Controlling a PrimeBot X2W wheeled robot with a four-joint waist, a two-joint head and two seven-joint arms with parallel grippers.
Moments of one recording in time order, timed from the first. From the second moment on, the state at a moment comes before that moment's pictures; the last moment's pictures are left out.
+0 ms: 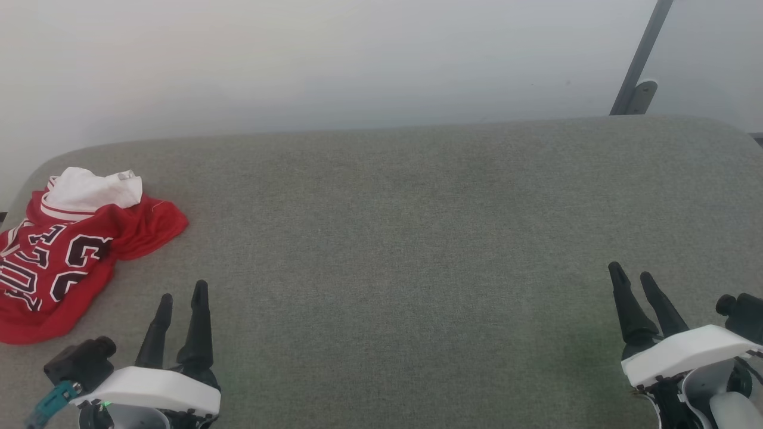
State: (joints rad) left arm -0.04 0.12 0.08 0.22 -0.66 -0.12 -0.16; right arm -0.11 -0.22 0.04 0.29 0.82 0.13 -0.09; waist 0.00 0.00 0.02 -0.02
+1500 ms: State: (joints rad) left arm -0.02 0.15 0.06 0.20 -0.35 -0.13 -0.25; right arm -0.12 -0.26 0.09 0.27 0.55 0.13 -0.15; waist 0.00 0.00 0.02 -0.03
